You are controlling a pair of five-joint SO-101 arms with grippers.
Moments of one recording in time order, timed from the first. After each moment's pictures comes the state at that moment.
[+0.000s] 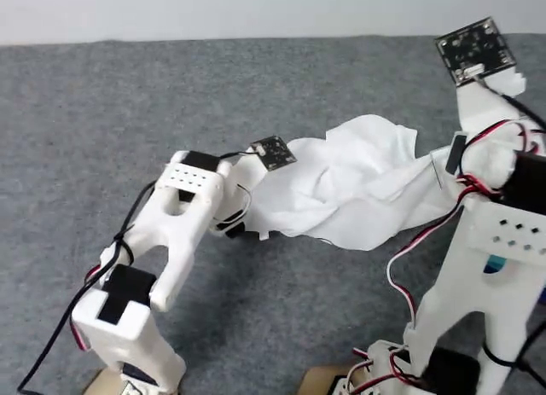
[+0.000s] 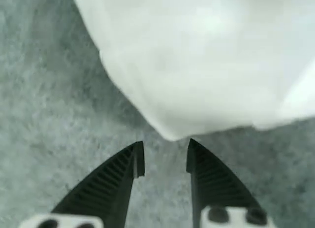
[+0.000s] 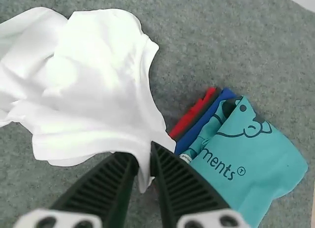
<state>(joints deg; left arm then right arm) 13.4 12.4 17.4 67.3 -34.3 12.9 -18.9 -20.7 99.6 32.8</state>
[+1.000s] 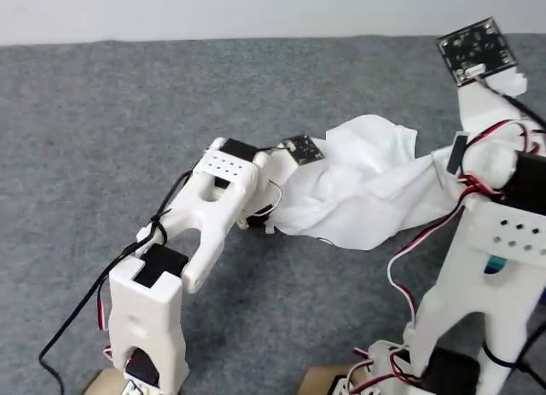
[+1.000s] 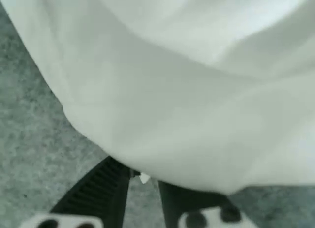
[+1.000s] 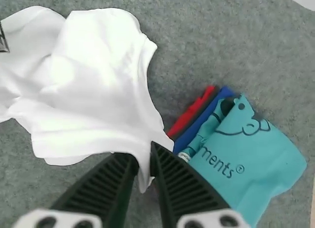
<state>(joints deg) 19.3 25.9 -1.1 78.4 -27.4 14.2 -18.9 -20.7 99.6 32.8</state>
